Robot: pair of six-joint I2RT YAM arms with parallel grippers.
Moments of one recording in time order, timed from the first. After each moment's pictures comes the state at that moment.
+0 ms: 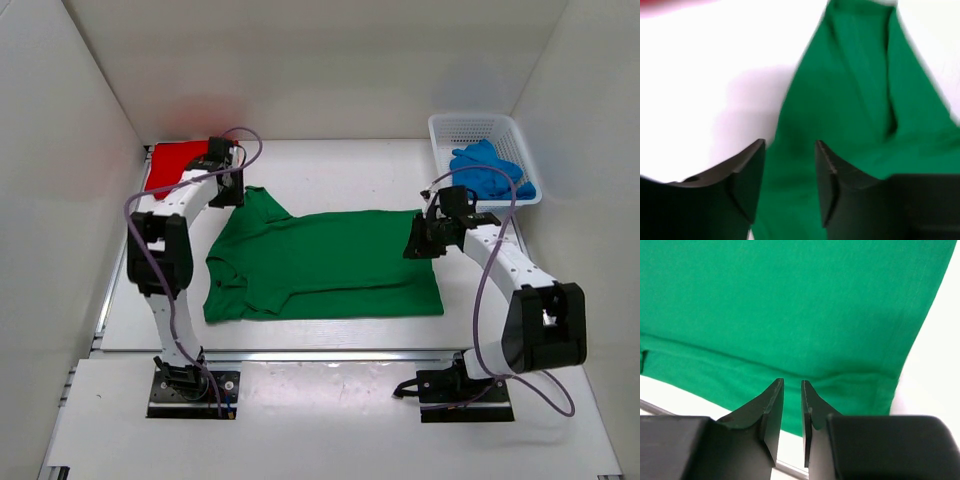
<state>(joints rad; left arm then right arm) -0.14 1.94 1.53 -0.60 -0.14 -0.14 0.14 1.39 0.96 -0.59 -0.33 0.19</state>
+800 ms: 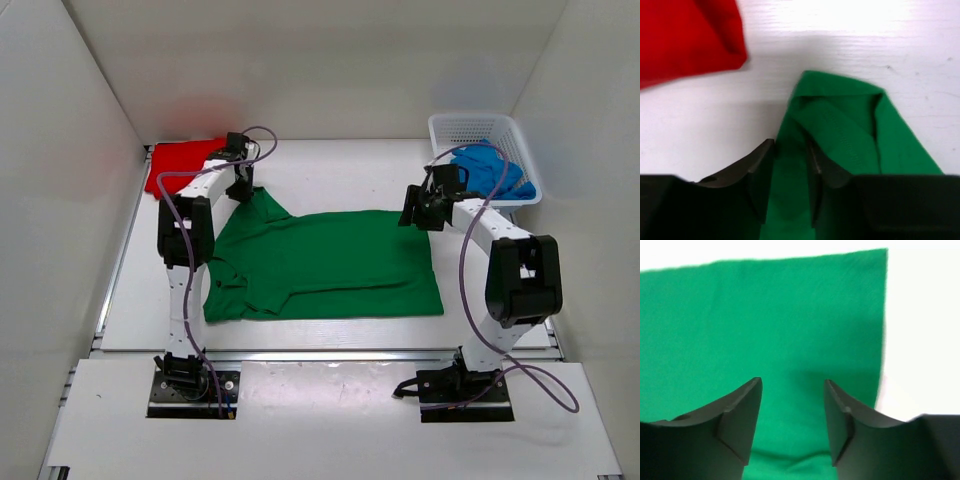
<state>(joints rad) -0.15 2.35 1.94 -0.65 -0.12 -0.07 0.11 1.69 1.15 -0.40 -0.19 0.25</state>
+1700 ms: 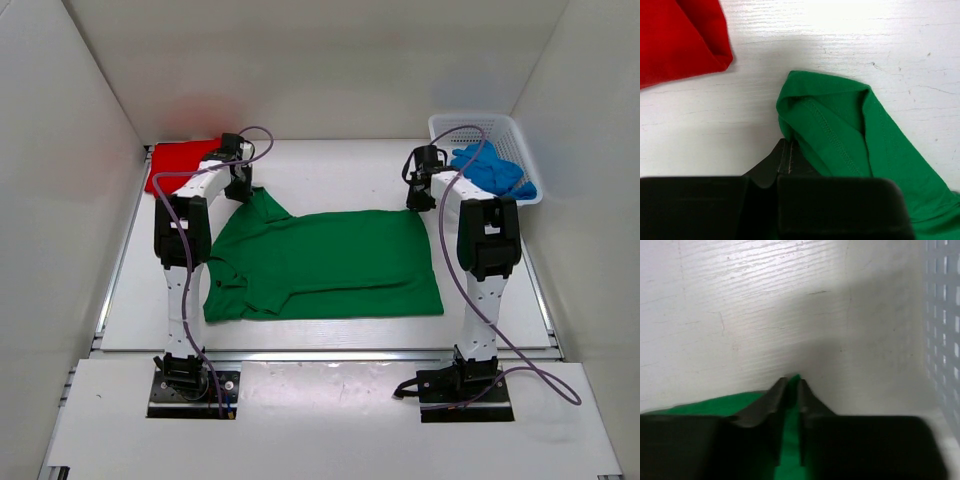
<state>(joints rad) -0.13 2.35 1.92 -0.63 -0.01 -0.07 0.12 2.15 1.60 -0.47 0.14 0.32</state>
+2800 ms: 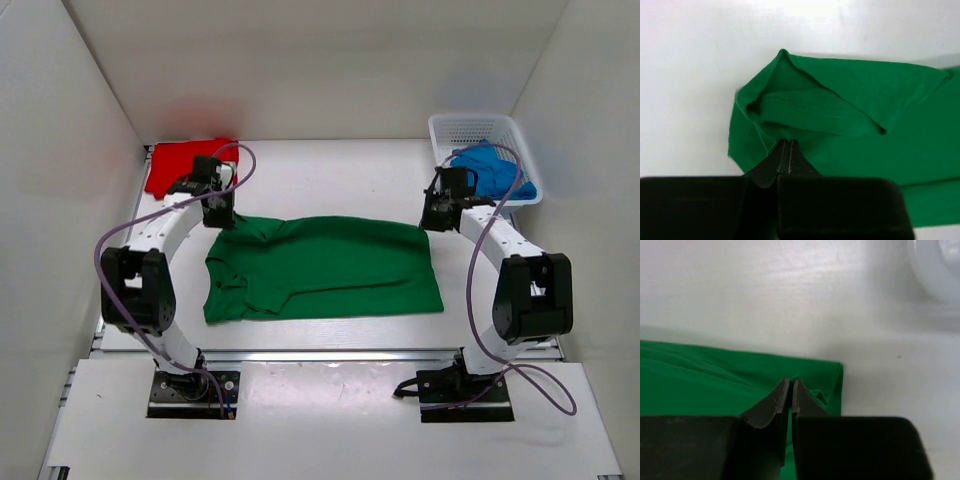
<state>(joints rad) -0.12 1.71 1.34 -0.64 0.02 -0.07 0.11 1.60 1.15 -0.43 -0.03 0.24</state>
